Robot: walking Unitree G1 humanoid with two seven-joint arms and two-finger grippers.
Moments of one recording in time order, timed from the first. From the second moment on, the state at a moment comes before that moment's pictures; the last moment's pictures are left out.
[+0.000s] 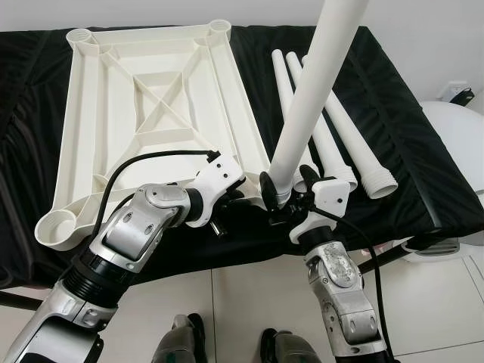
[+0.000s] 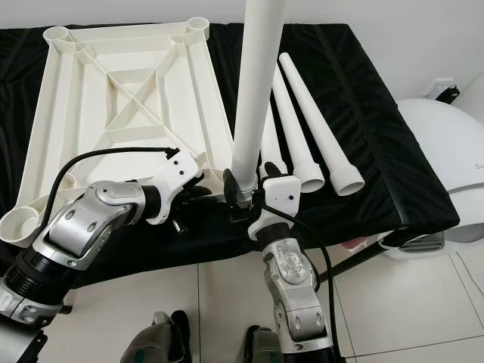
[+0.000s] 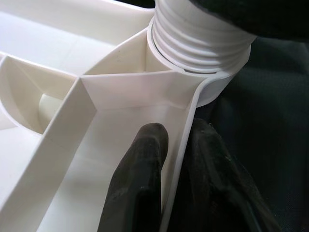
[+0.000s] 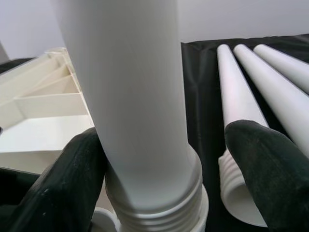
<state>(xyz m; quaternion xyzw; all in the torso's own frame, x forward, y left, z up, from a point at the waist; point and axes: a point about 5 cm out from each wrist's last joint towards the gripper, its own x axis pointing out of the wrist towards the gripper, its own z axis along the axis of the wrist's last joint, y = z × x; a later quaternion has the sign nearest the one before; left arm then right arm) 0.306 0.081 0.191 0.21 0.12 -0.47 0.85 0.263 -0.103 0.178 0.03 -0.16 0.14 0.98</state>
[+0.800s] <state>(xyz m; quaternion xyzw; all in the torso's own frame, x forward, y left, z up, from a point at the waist) 0.307 0.081 0.191 0.21 0.12 -0.47 0.85 0.300 -0.141 0.195 -0.05 -0.13 0.41 0.90</state>
